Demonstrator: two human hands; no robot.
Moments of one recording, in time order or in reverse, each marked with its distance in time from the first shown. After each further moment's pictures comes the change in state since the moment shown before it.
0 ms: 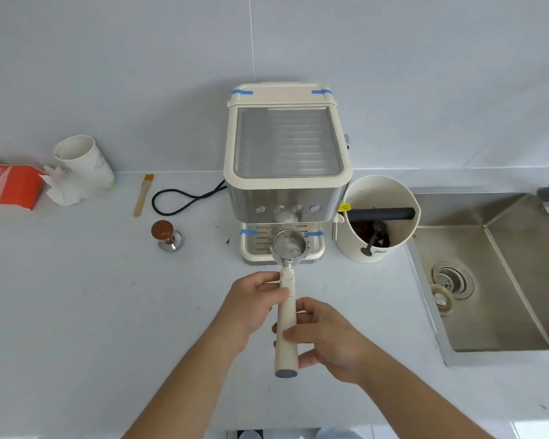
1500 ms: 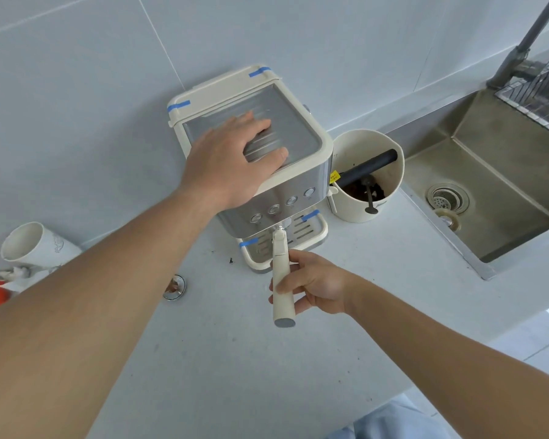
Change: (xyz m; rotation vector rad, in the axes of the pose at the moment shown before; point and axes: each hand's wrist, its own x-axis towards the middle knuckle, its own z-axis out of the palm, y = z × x) left_hand 0.073 0.183 -0.039 1.098 0.076 1.011; right_hand 0.088 -0.027 0.031 0.276 0.051 -0.151
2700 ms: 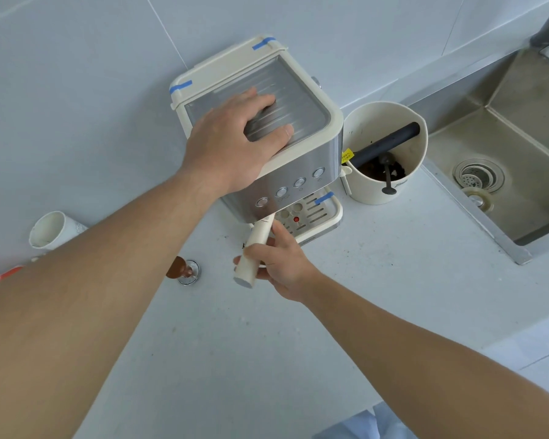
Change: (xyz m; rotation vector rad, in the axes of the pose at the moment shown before) left_hand 0.001 0.004 0.000 -0.036 -0.013 -0.024; right_hand 0.051 0.010 0.057 0.334 0.088 -0.306
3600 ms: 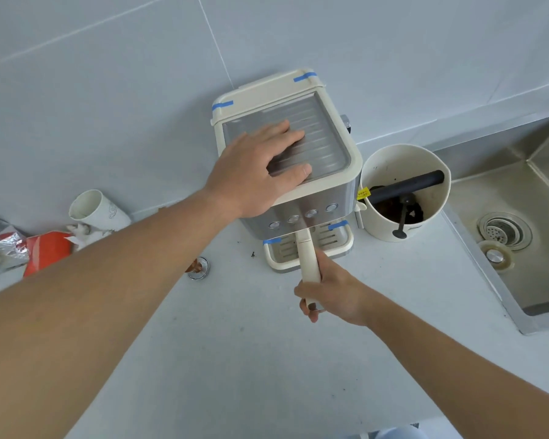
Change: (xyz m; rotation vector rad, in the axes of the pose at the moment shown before) left_hand -0.001 -0.010 0.002 0.059 -0.058 0.002; right_hand -0.044 -0.068 -0.059 -0.707 -0.218 0.204
